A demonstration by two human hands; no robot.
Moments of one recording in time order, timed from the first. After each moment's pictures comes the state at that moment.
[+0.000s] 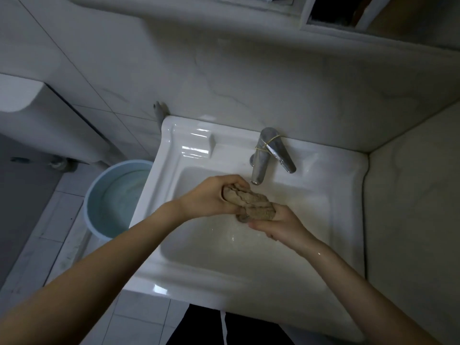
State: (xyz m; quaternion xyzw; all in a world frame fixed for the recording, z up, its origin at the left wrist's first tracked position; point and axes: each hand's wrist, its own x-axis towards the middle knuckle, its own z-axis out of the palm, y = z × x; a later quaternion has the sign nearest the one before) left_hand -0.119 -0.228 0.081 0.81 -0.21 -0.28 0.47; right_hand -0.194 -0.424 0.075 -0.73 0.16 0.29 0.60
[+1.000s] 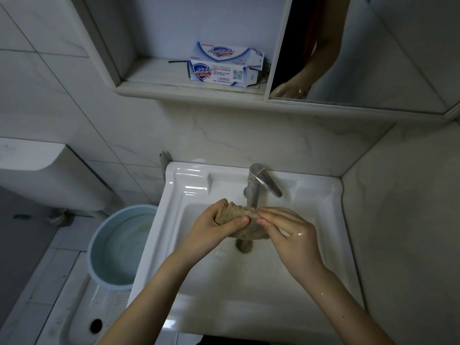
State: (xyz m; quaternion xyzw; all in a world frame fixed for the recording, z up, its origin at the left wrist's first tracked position) left_hand -0.174 -0.222 0.160 0.76 -0.06 -0.21 0.62; right_hand -0.229 -0.403 0.154 -0.87 -0.06 -0.22 0.43
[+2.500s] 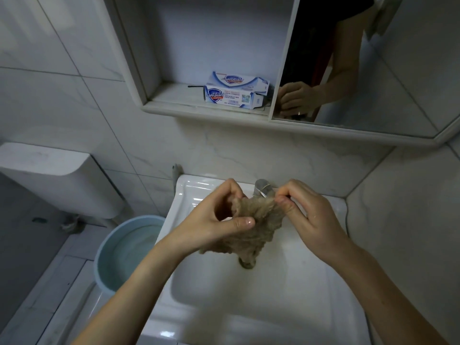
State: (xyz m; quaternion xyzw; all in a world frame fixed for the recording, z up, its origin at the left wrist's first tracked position) left_hand -0.181 -0.213 0.242 0.68 -0.26 -0.18 0.66; right_hand -0.207 -0.427 0.244 -0.88 -0.22 -0.15 0.40
